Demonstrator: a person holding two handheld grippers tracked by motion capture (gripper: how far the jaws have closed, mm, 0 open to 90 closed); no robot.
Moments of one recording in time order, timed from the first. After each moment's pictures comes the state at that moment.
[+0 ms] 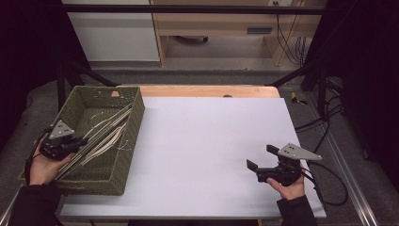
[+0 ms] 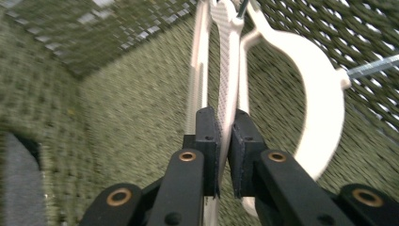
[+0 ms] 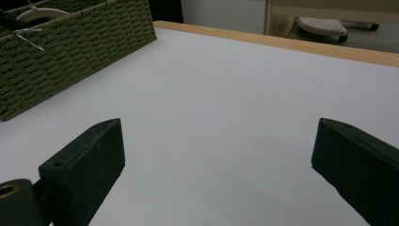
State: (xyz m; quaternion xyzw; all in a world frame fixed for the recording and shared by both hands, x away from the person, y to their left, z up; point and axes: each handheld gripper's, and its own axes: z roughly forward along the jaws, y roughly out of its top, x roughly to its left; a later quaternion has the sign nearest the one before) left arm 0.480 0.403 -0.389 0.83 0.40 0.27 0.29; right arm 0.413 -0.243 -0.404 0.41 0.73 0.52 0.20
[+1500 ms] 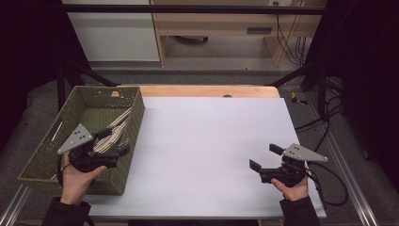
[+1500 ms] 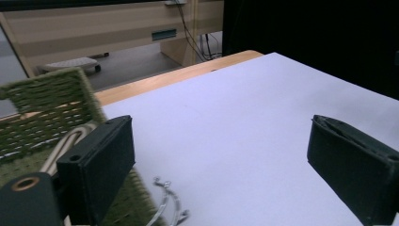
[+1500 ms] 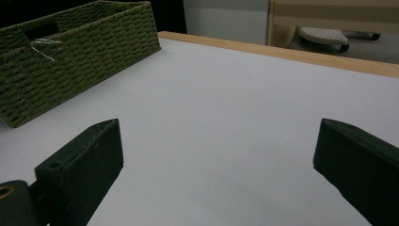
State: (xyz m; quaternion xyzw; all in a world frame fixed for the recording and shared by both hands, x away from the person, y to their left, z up) left arm 0.424 0.286 -0.350 0.73 0.35 0.23 0.54; right arm 0.408 -0.250 -0.397 0.40 0.72 0.53 0.21
